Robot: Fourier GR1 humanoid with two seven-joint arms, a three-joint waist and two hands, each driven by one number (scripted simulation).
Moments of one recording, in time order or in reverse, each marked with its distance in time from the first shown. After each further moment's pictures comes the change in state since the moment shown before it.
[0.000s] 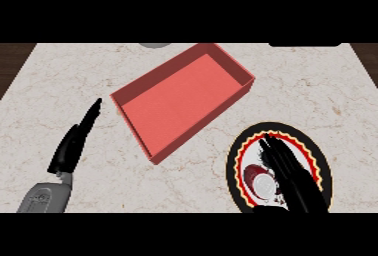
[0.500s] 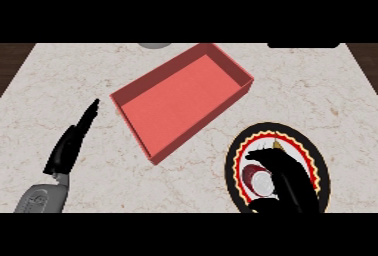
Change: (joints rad) left arm 0.011 -0.004 0.030 -0.015 -0.015 -0.037 -0.007; right arm -0.068 0.005 0.011 0.089 0.077 -0.090 -0.014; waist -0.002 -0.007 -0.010
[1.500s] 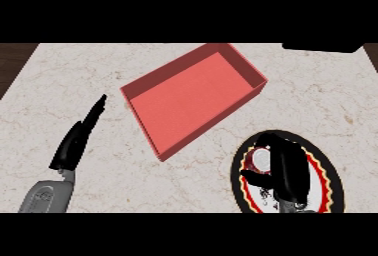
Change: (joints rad) left arm -0.024 -0.023 -0.016 -0.026 -0.025 -0.020 0.007; right arm -0.142 0.045 -0.001 0.100 0.181 -0.163 0.417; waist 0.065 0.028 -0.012
